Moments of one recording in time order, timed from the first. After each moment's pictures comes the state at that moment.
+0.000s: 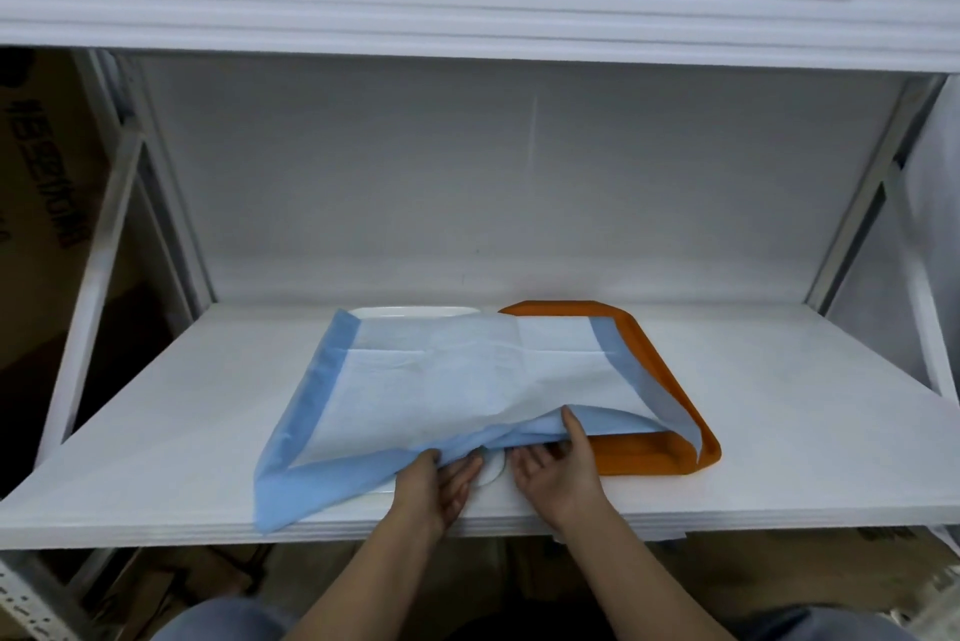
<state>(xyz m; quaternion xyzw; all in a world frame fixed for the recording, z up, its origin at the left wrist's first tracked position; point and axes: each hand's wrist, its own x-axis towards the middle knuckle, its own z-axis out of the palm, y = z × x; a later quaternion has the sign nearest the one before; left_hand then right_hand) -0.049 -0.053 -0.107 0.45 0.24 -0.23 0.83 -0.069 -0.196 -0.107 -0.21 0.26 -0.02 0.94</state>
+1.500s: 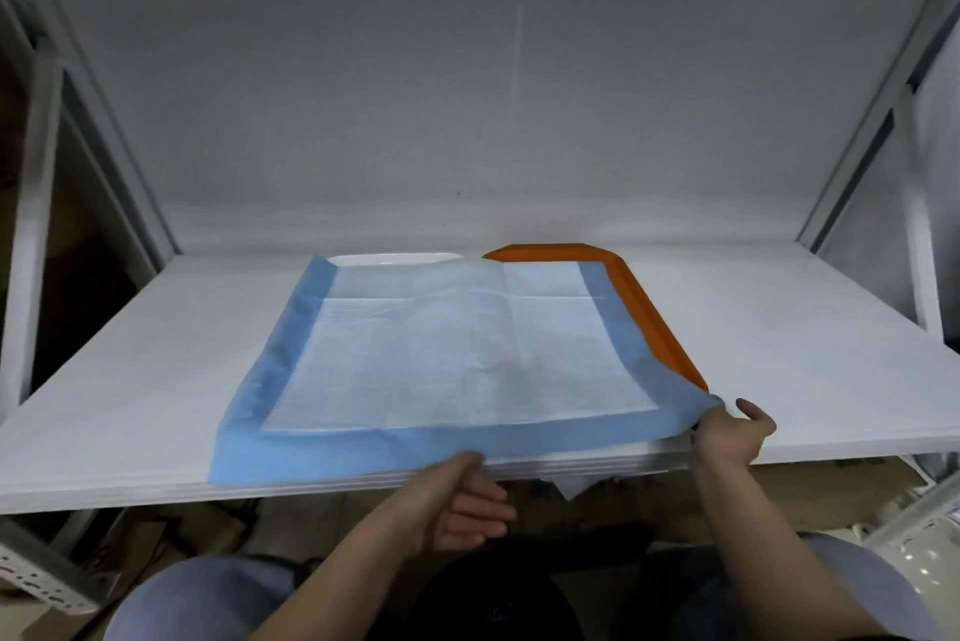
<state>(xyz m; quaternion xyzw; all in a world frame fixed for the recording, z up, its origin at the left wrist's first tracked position) -0.080 -0.054 -0.125 0.65 0.10 -0.47 0.59 -0.099 -0.351 -0.147 -0.48 0.52 -0.34 0.62</state>
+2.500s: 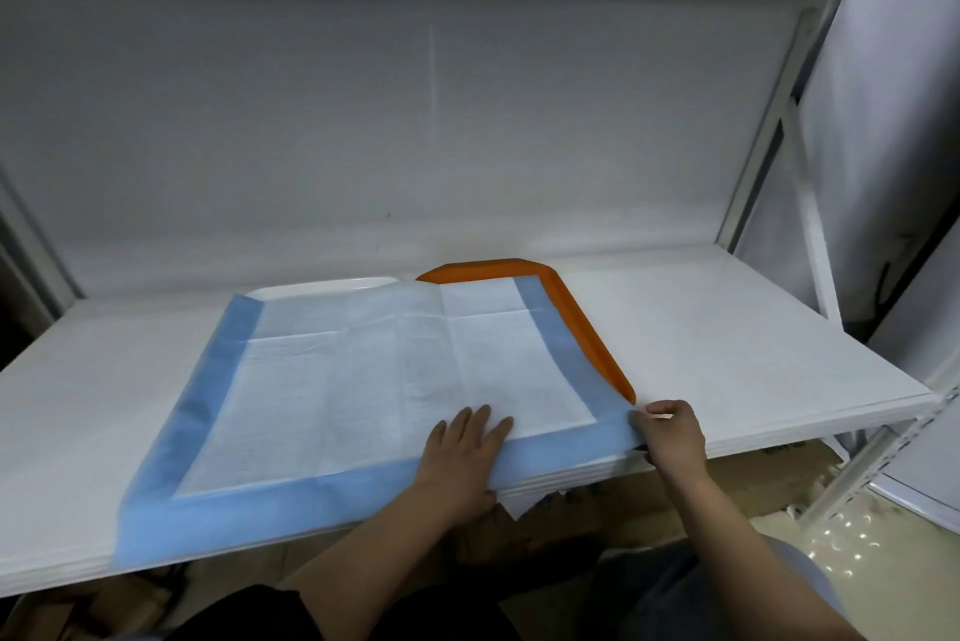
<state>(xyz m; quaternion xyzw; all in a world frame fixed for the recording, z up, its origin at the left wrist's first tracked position) -0.045 -0.156 -0.148 0.91 -0.39 -0.09 -0.03 -0.125 -0.397 -0.149 -0.72 0.43 -0.17 0.51</state>
